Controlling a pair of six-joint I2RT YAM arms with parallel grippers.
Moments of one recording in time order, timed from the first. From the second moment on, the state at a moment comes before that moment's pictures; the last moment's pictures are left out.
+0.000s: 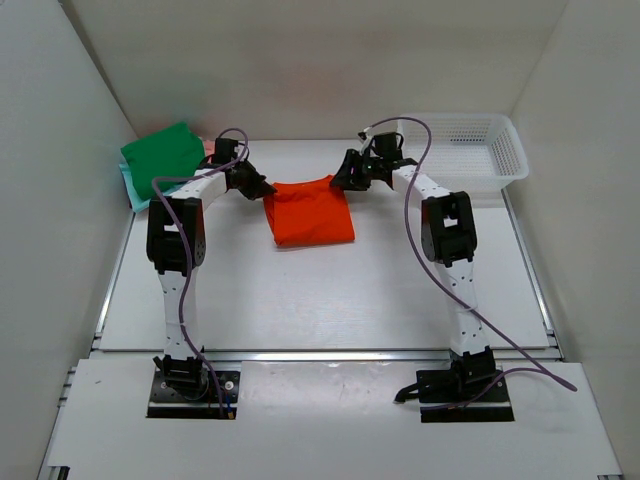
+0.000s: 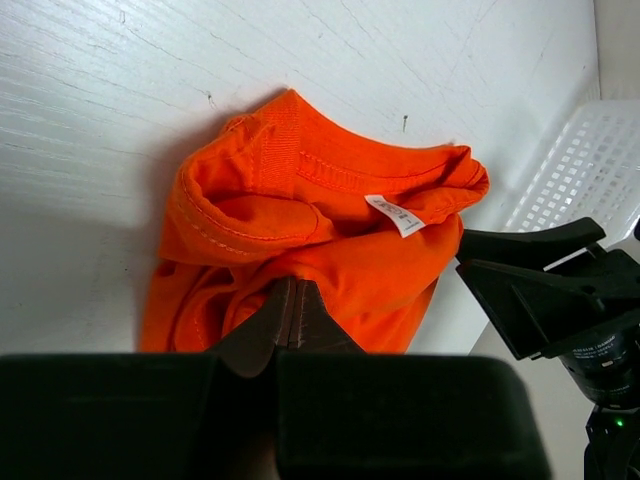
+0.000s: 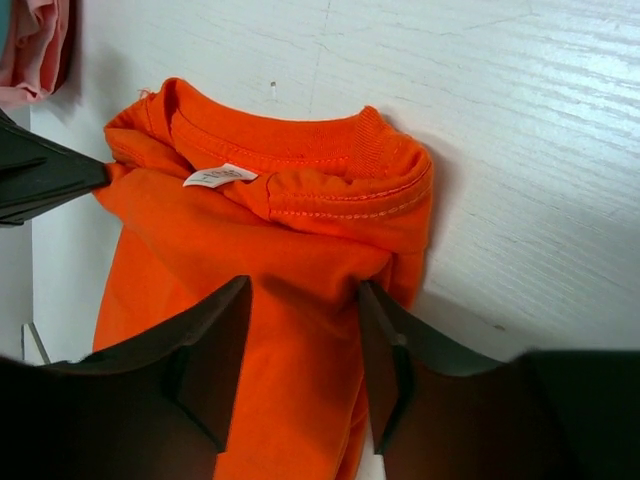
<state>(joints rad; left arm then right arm) -0.11 2.26 1.73 -0.35 0.40 -0.91 0.26 2.51 2.07 -0.24 -0.64 0.46</state>
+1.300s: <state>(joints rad) -0.10 2.02 1.56 -0.34 0.44 -0.88 0.26 2.16 1.66 -0.16 -0.68 0.38</state>
